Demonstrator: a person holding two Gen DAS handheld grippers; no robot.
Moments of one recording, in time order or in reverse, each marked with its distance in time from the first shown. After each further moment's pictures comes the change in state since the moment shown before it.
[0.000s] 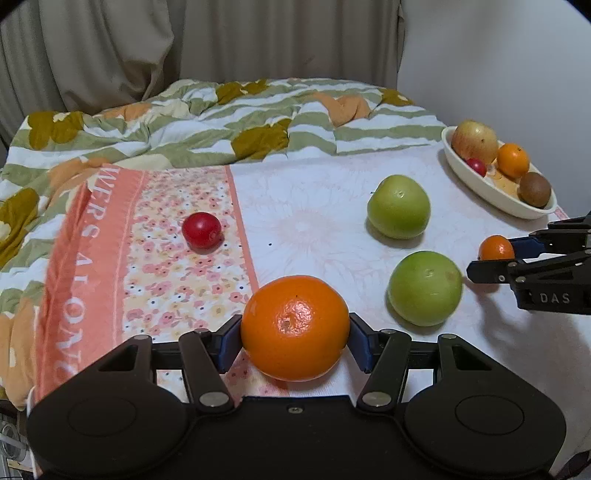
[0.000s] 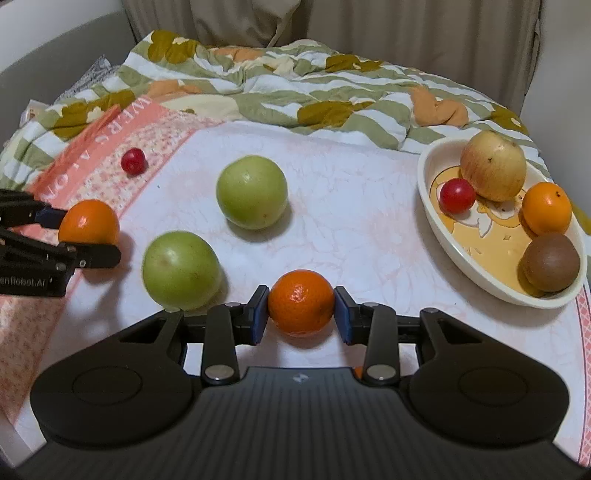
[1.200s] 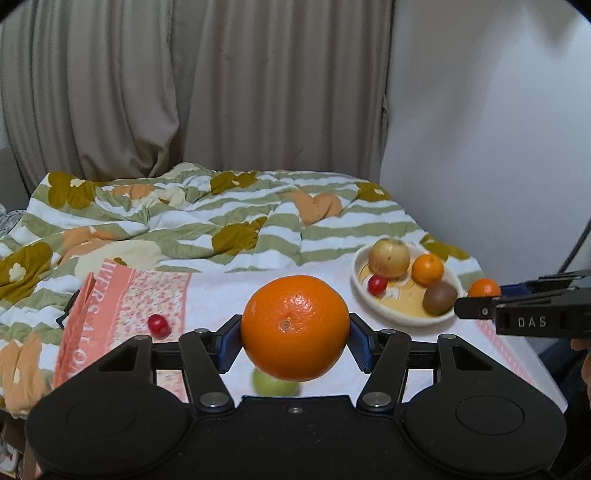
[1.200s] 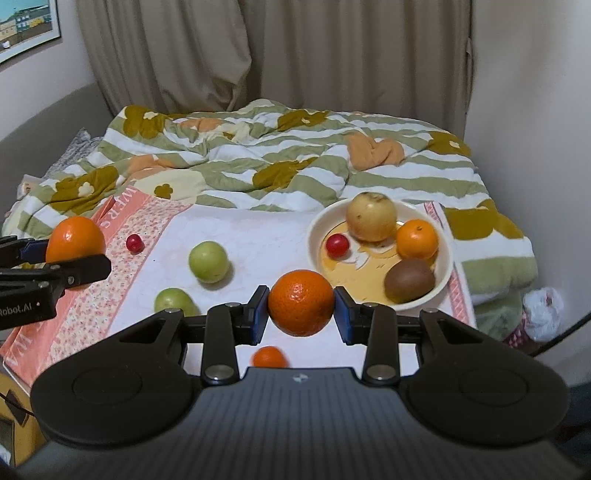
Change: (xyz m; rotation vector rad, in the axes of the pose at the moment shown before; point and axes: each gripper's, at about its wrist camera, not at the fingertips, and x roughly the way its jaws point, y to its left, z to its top) left arm -0.122 -0.113 0.040 -0.081 -0.264 0.011; right arm -0.154 -0.082 0.006 0.121 -0.143 -0.040
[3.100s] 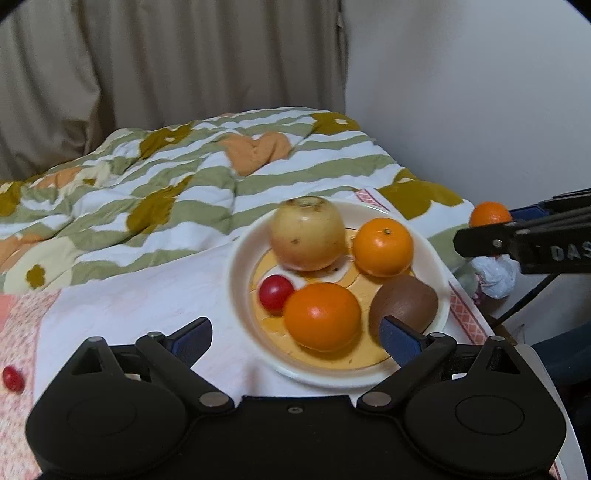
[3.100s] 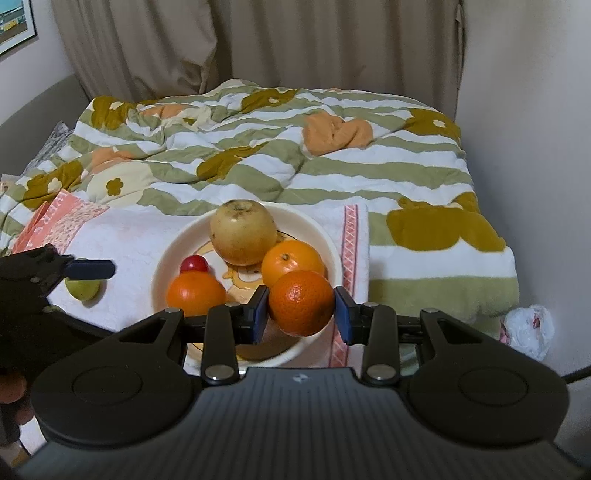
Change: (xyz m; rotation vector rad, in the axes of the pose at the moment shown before) left arm 0.185 -0.136 0.029 0.130 0.217 -0.016; right arm 0.089 -0.169 0.043 -0.002 0.083 0.028
